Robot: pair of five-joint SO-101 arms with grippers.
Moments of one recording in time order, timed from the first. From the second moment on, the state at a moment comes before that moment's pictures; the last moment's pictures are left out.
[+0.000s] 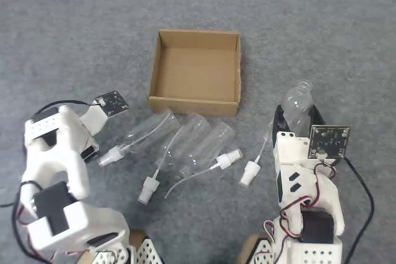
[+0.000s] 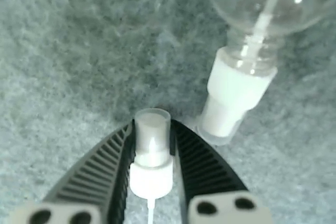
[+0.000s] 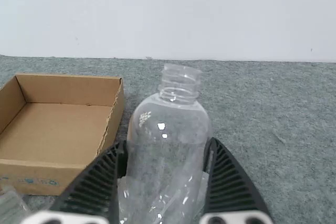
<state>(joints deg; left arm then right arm) -32.7 -0.6 40.7 60.7 -71.9 -1.9 -103.3 82.8 44.8 0.0</state>
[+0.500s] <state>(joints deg) -32.7 -0.6 27.5 75.8 -61.9 -1.9 -103.3 82.8 44.8 0.0</state>
